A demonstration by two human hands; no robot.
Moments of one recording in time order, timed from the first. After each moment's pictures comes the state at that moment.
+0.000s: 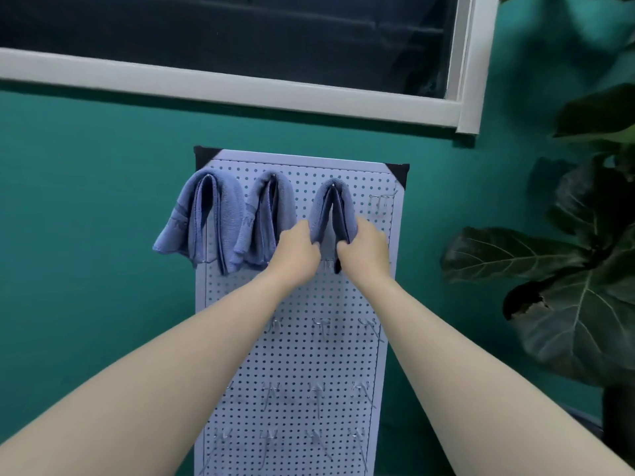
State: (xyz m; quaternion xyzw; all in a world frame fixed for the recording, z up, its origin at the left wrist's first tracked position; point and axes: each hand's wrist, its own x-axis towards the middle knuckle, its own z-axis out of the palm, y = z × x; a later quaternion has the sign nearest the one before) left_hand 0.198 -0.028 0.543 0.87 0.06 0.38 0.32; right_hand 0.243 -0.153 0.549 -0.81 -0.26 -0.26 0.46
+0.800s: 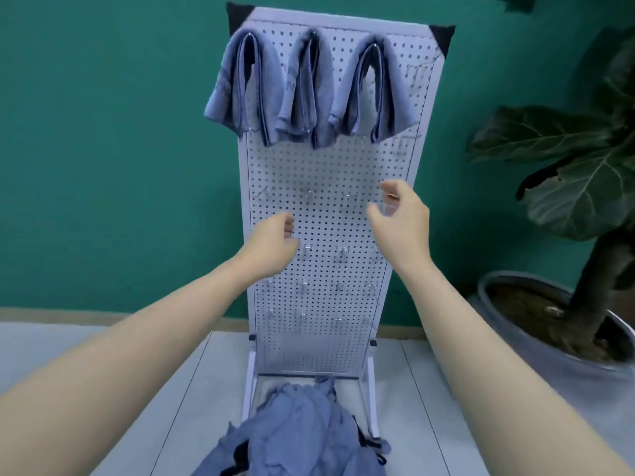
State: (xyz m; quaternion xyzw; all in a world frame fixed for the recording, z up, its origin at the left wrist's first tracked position) left_hand 0.038 -0.007 0.387 0.90 0.13 0.20 0.37; right_hand 0.110 -0.207 0.425 -0.78 -0.24 -0.20 0.54
